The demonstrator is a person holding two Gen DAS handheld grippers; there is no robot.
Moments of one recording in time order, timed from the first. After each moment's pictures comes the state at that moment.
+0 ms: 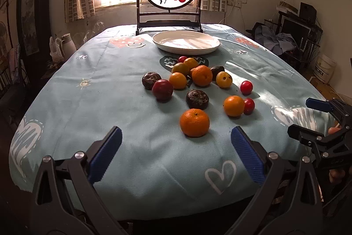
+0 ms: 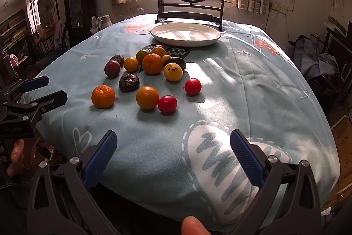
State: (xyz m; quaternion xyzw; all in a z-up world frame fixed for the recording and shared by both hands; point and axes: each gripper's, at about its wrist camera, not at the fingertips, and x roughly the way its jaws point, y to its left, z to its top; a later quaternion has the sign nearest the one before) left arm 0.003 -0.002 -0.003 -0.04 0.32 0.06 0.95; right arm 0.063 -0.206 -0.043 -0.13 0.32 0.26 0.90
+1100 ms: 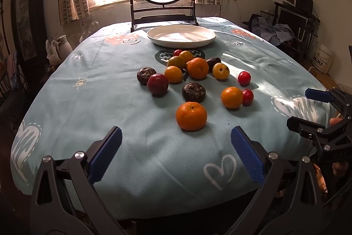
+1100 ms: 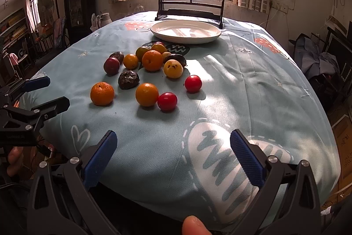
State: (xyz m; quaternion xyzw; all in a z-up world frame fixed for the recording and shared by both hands) left arm 0.005 -0.009 -0.010 -0.02 0.33 0.05 0.94; right arm 0.064 -0.206 -0.044 -0.13 0.33 0.25 0.90
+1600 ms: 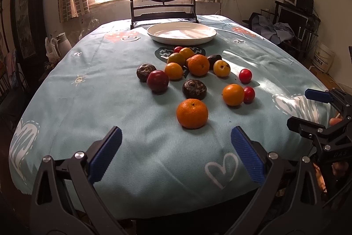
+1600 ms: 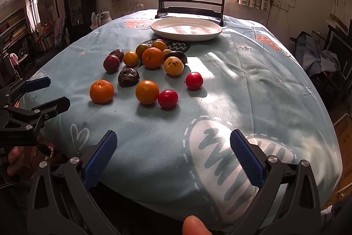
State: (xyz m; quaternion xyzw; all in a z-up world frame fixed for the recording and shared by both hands) left arm 0.008 -0.008 -0.018 -0.02 0.34 0.05 0.94; right arm 0.067 -0.205 -0.049 -0.13 0.34 0.26 0.90
